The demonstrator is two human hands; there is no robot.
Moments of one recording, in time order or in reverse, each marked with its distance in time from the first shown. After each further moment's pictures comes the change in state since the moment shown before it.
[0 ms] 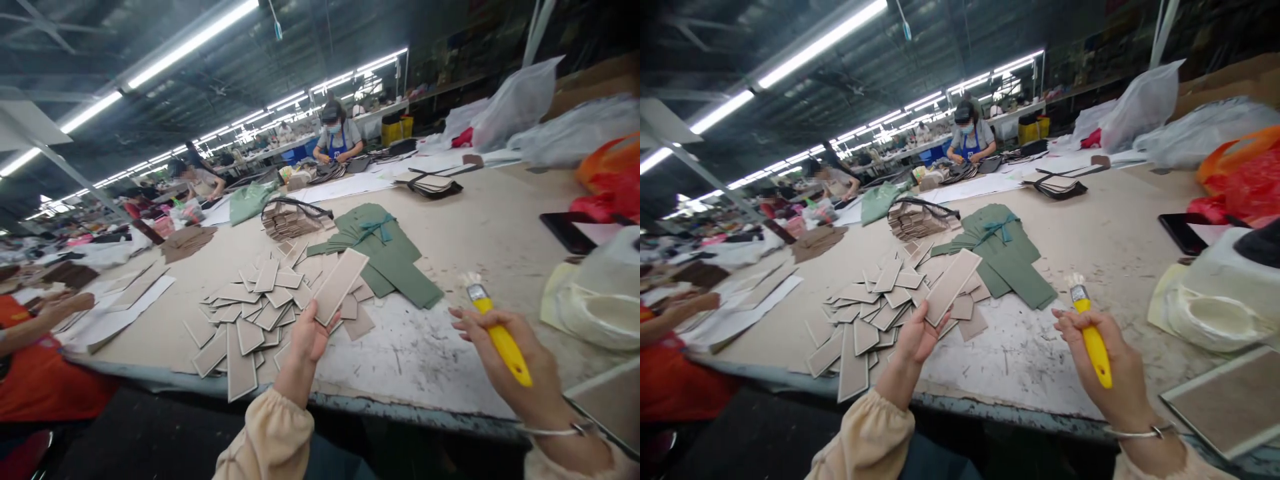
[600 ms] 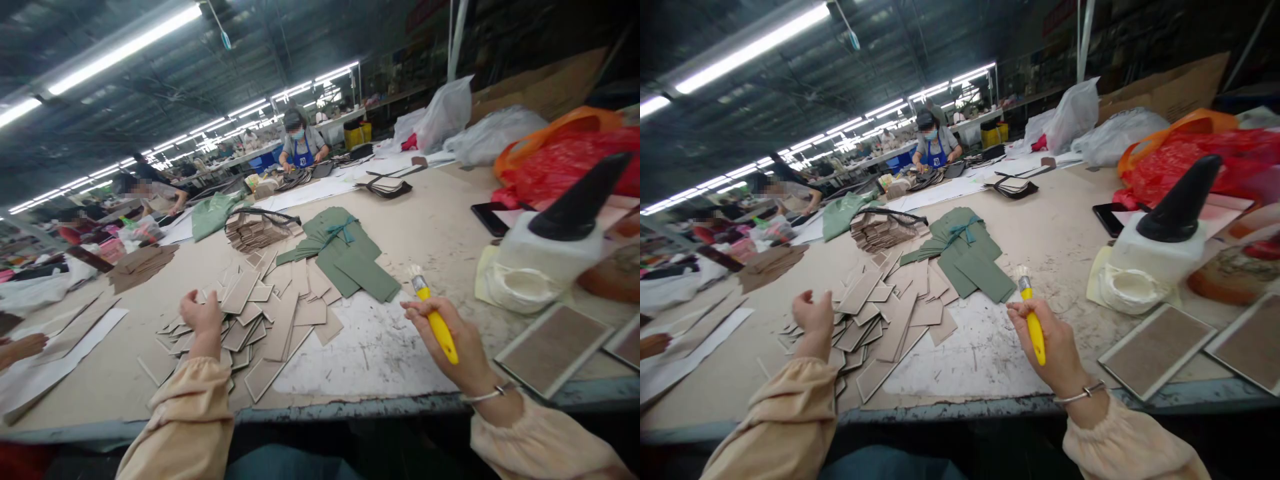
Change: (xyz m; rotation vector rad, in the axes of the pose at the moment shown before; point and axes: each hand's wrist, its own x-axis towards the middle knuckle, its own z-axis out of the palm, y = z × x) left_hand 0.083 0.133 -0.050 0.800 0.668 0.737; right_hand 0.007 -0.011 -0.004 -0.104 -0.055 -0.110
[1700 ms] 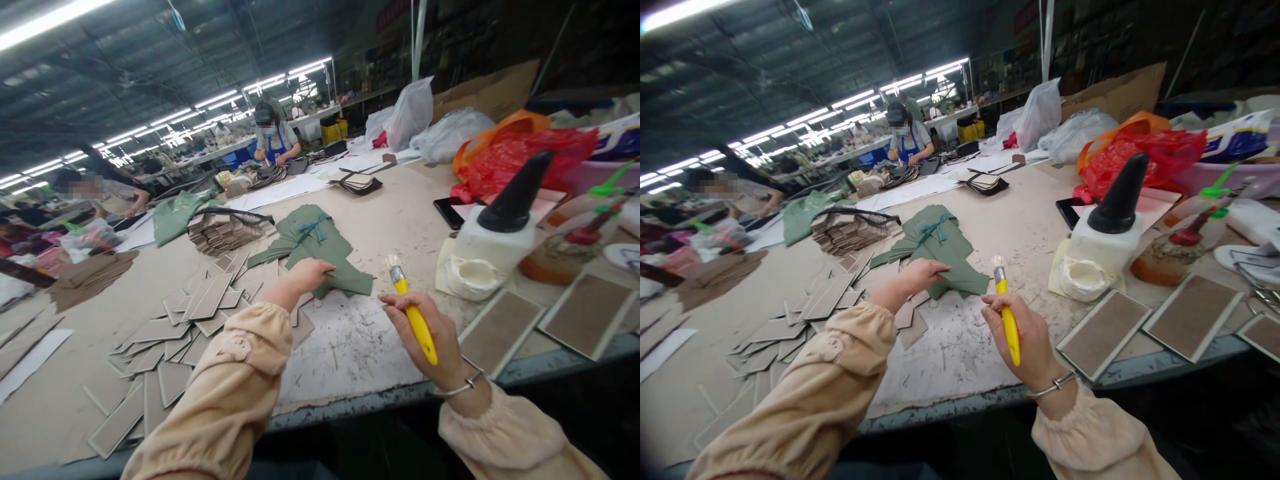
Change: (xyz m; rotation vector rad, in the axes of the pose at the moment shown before) left_hand -0.169 0.094 0.174 0.524 -1.372 1.002; right_hand 0.001 0.003 -0.022 0.073 0.016 -0.005
